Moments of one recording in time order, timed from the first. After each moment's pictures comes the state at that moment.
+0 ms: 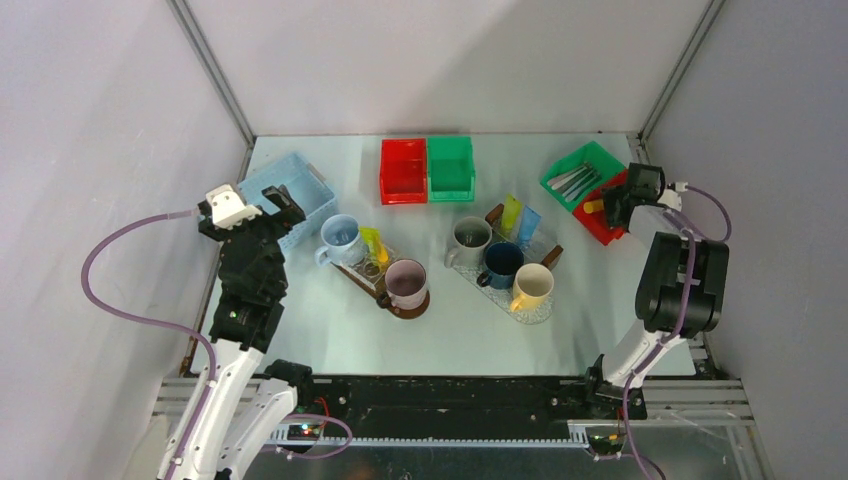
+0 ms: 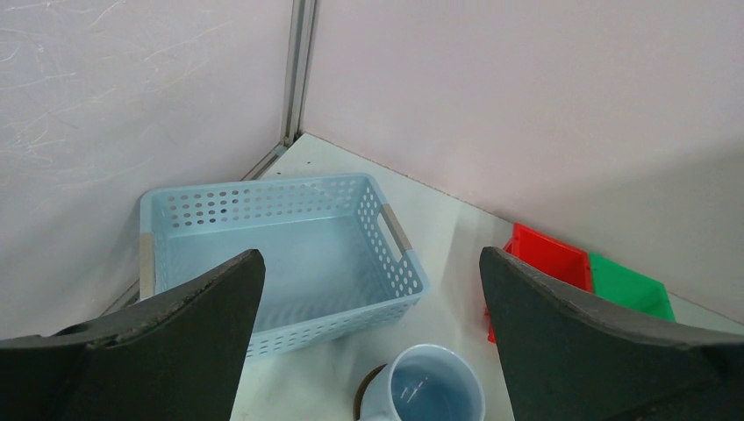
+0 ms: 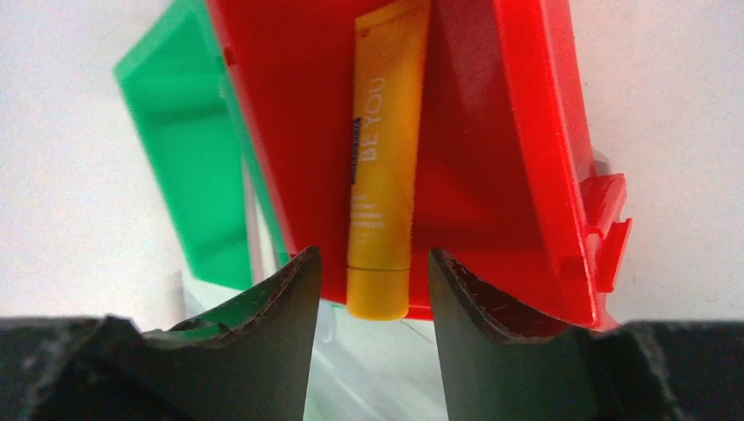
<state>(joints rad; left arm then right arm) -0.22 0.63 0.71 0.02 -0.59 -0.20 -0.23 1.73 1.07 -0.10 0.13 1.19</state>
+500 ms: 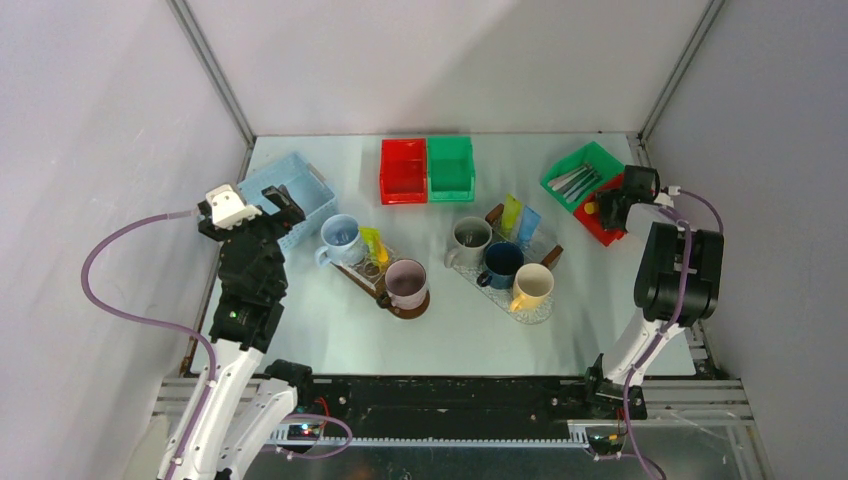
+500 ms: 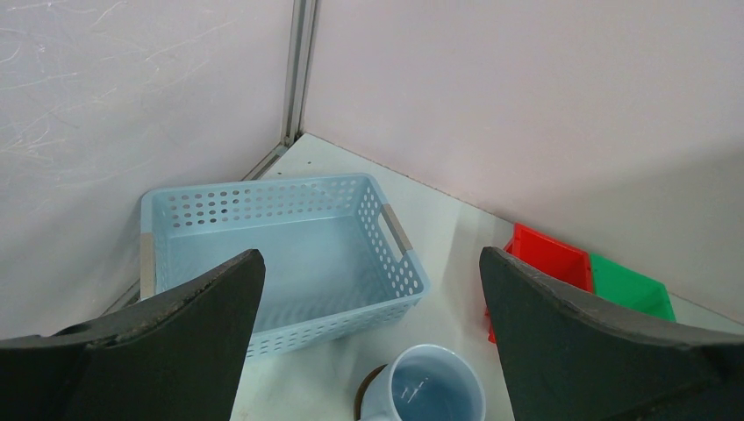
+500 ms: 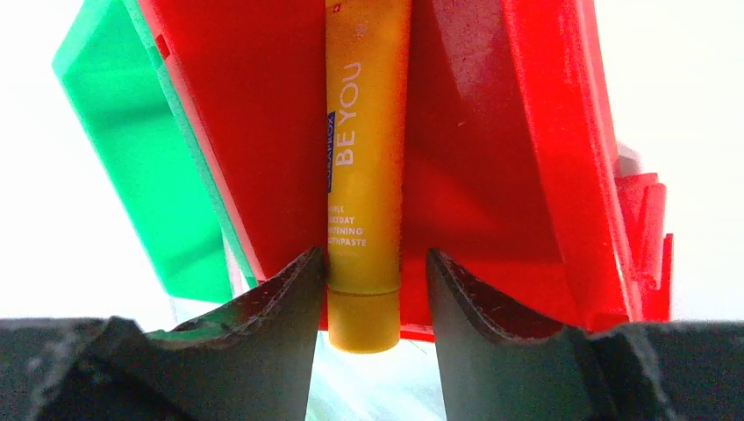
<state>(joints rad) -0.22 0.63 0.71 0.02 -0.59 -0.20 -0.22 1.82 1.08 -0.09 0.08 1.23</state>
